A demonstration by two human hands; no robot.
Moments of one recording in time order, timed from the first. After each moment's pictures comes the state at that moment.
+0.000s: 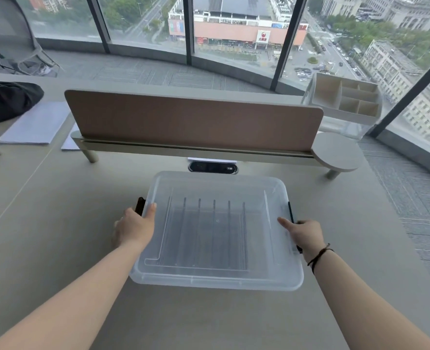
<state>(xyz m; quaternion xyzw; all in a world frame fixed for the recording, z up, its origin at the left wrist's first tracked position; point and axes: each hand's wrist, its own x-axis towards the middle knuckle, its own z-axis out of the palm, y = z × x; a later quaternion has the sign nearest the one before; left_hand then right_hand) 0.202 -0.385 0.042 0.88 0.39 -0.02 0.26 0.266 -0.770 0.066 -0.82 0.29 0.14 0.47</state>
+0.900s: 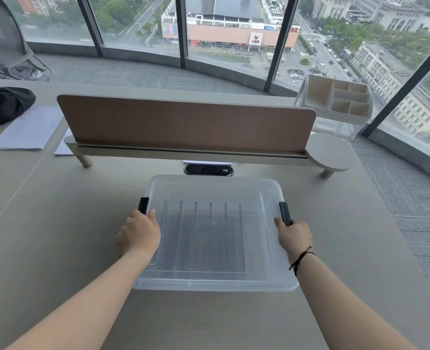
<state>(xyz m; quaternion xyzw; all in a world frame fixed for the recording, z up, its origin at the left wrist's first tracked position) 0.204 -0.415 0.054 0.93 0.34 0.00 0.16 0.256 -0.748 0.062 -0.85 0.32 0.09 0.41</state>
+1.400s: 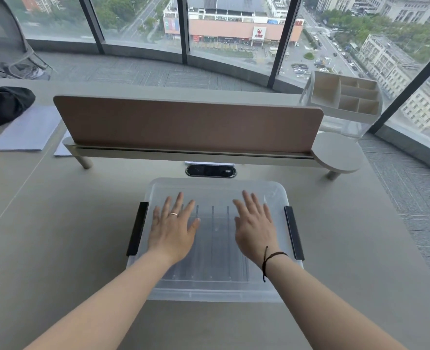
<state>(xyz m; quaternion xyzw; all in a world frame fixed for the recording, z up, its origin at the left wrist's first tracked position) 0.225 -0.457 0.058 0.99 0.04 -0.06 0.12 0.261 -0.666 0.068 -0.98 -0.13 0.04 0.15</state>
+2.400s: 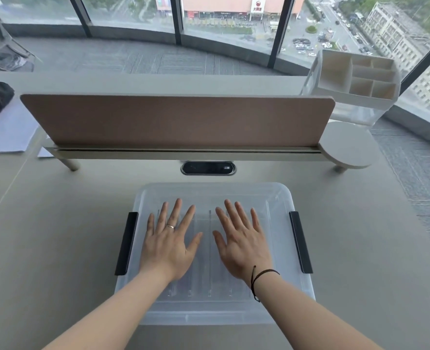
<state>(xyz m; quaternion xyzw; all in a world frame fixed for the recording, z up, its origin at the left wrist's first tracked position) 0.233 -0.457 0.036 1.00 0.02 -0.07 0.05 0.263 -0.649 0.047 -0.97 -0.18 0.08 0.12</state>
